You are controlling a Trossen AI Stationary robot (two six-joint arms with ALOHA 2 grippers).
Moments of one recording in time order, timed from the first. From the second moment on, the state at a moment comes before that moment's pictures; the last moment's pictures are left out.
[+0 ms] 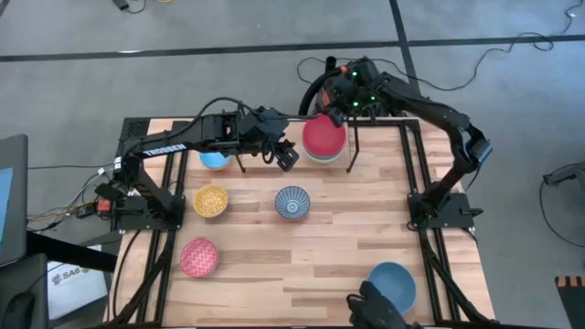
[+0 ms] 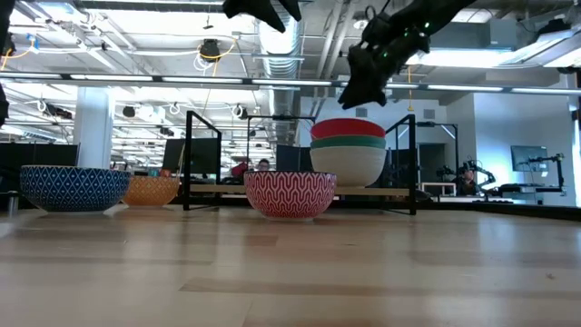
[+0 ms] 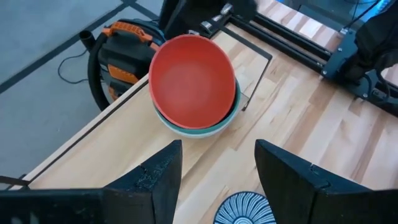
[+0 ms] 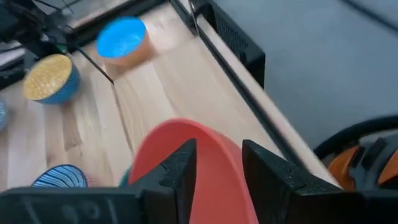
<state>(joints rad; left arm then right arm) 0.13 1.66 1.88 -0.90 -0.40 -0.40 -0.79 1.64 1.45 -0.56 -0.39 -0.07</state>
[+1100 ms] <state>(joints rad) 0.08 1.64 1.88 -0.97 -0.47 -0.48 -0.40 1.55 1.40 -0.72 -0.12 -0.08</state>
